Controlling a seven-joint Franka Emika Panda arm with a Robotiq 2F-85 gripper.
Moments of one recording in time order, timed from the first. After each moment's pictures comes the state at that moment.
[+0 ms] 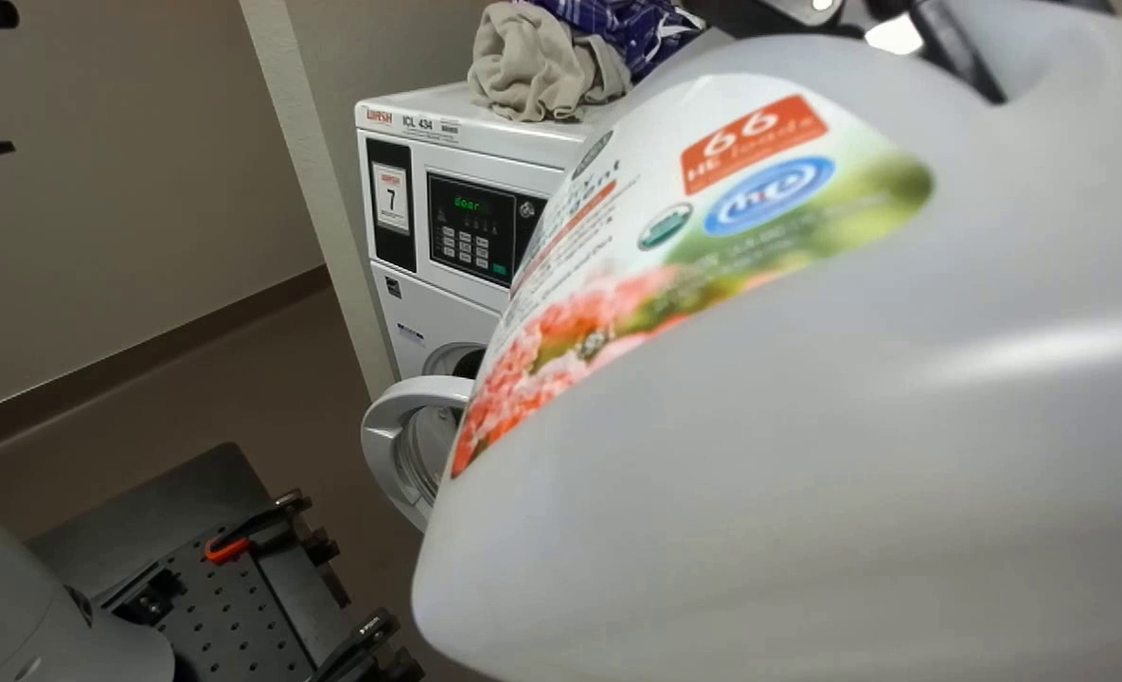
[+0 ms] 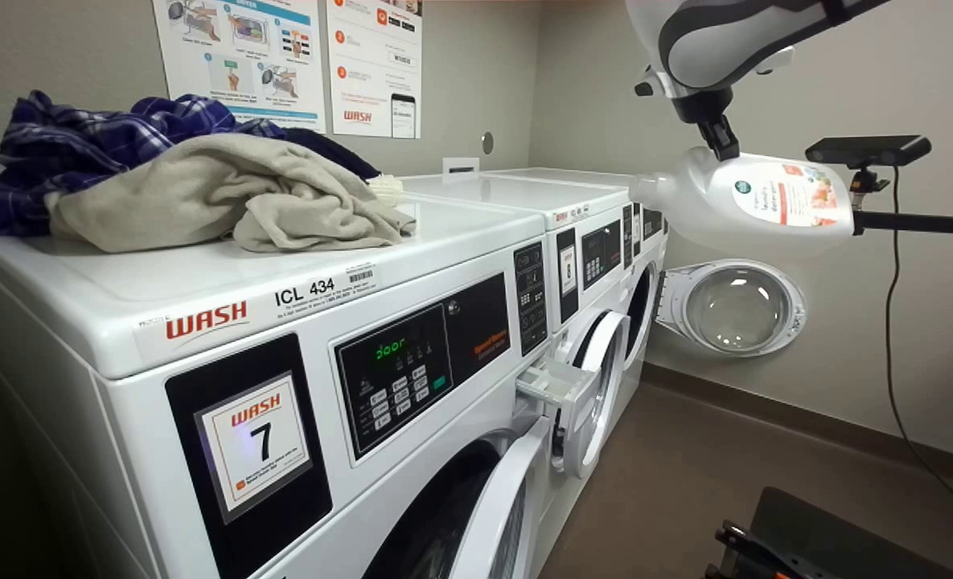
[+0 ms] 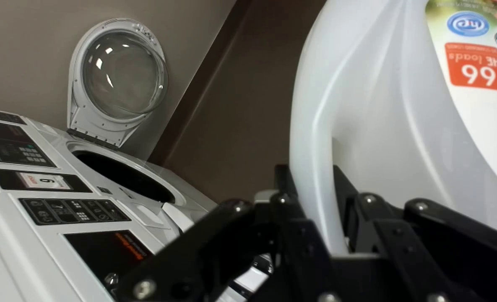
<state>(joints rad) -0.14 -0.26 -0.27 -2.05 -0.93 1.77 -0.74</state>
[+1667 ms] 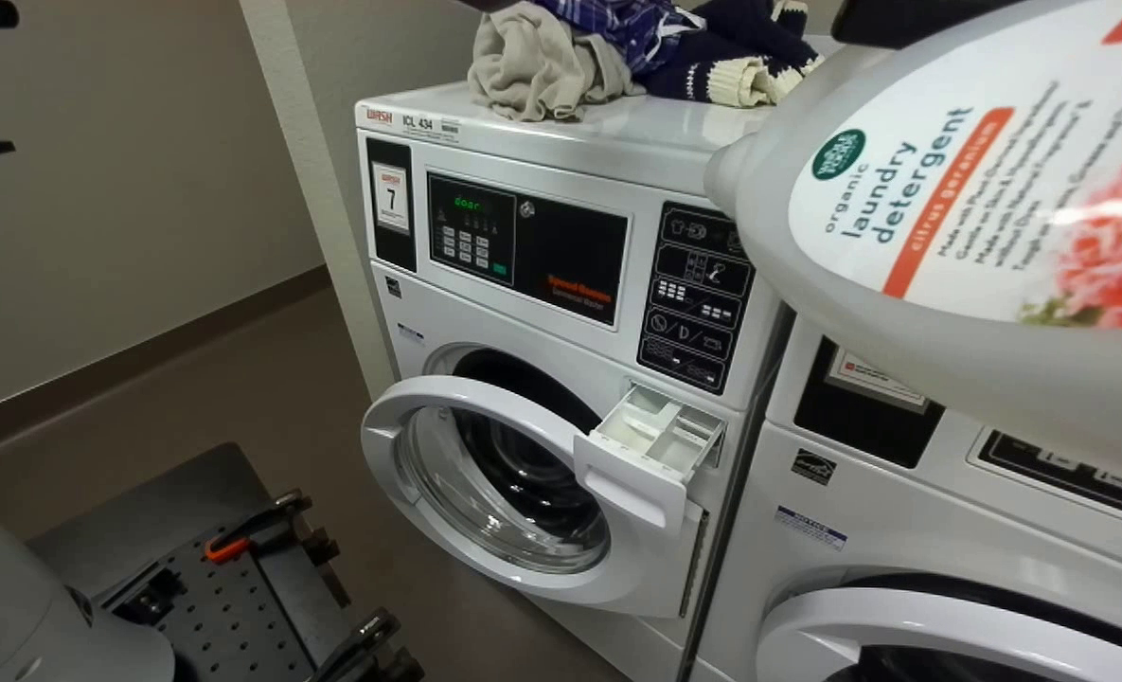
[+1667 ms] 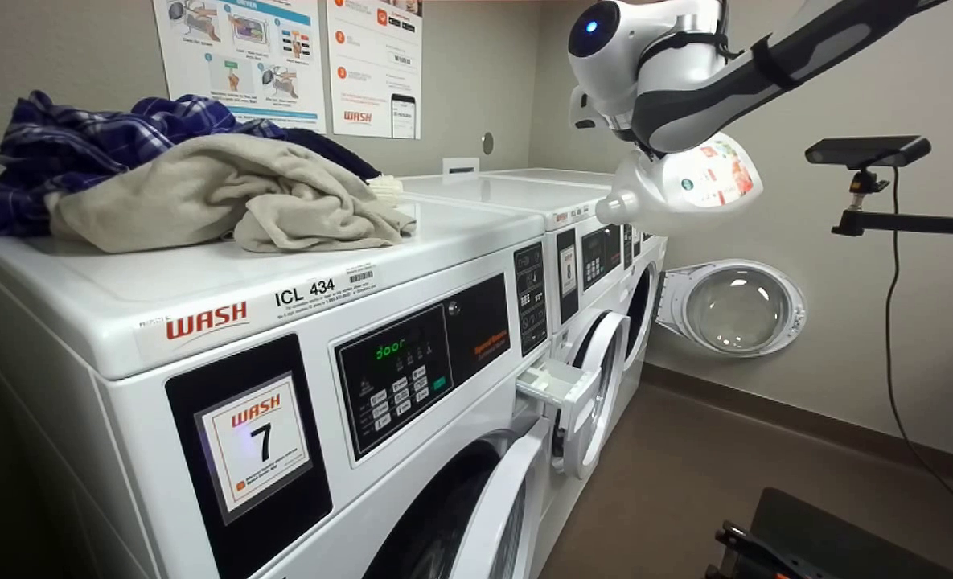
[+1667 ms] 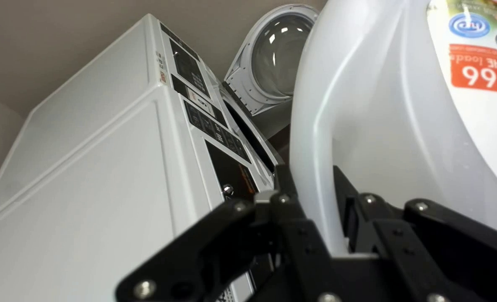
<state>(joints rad) -0.14 -0.11 -0.24 -2.04 -1.33 2.10 -0.78</state>
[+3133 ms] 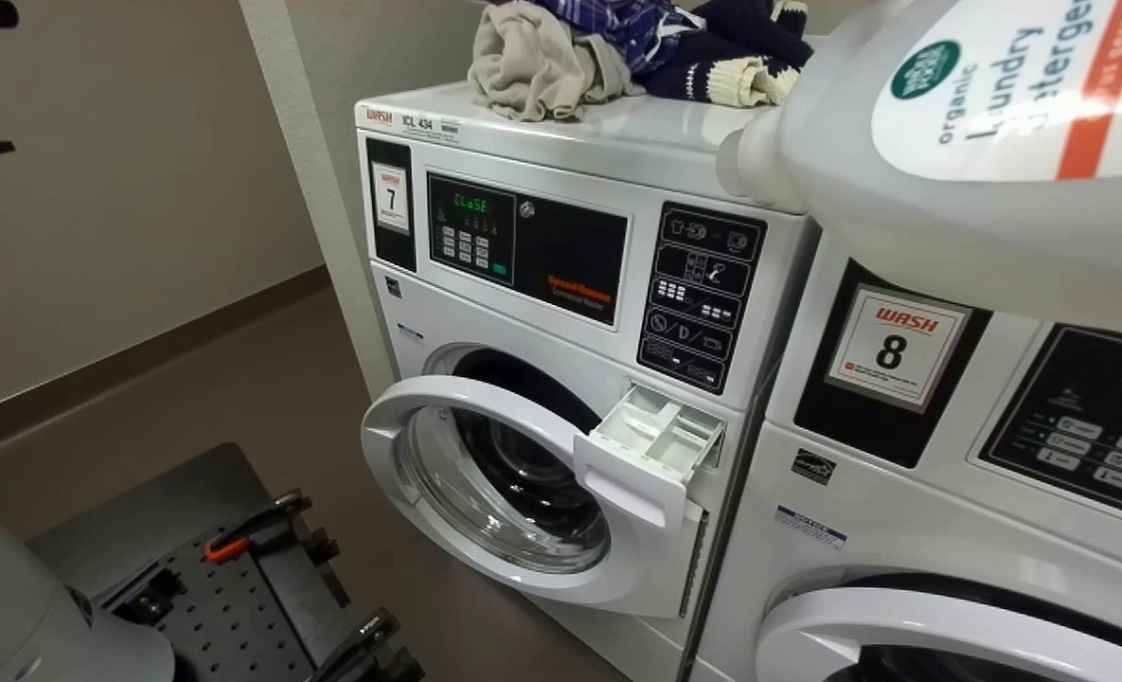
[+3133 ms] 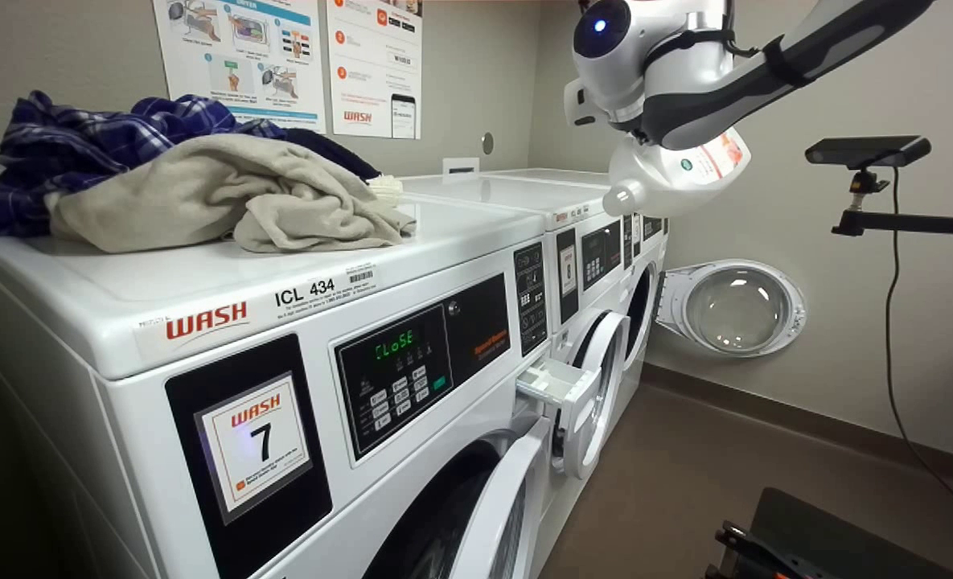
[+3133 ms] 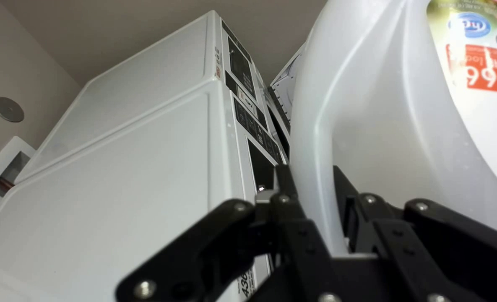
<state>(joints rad) -0.14 -0.12 -0.23 -2.04 -1.46 2.19 -0.88</state>
